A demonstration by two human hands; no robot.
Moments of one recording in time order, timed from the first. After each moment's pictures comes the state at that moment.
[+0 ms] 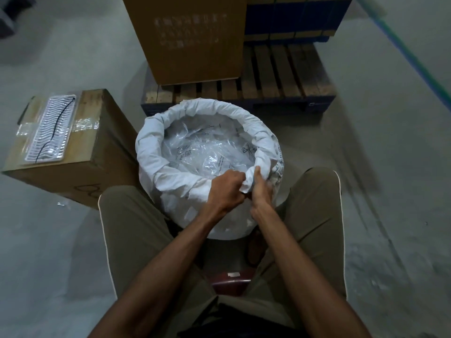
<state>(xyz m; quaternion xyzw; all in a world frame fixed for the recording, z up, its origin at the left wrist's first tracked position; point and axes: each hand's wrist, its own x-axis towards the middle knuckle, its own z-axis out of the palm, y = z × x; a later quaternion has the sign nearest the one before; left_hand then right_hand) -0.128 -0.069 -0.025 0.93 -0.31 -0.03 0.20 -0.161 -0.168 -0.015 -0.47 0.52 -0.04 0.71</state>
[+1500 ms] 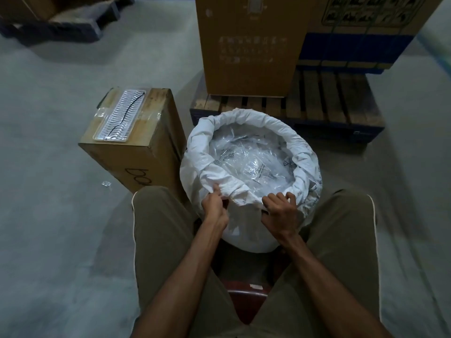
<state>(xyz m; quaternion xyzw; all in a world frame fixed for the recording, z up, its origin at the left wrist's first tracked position) -0.143 0.025 -0.048 0.42 0.43 -0.06 0.79 -0.193 -0.153 -0.065 -0.97 -0.08 -0.20 0.14</state>
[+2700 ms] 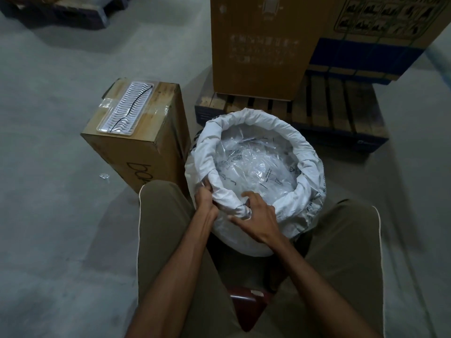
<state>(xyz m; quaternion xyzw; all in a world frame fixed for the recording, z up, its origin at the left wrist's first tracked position) -0.089 0.058 -0.140 0.53 0.43 0.22 0.70 -0.184 -0.096 -0.045 -0.95 -0.04 0.07 0.30</state>
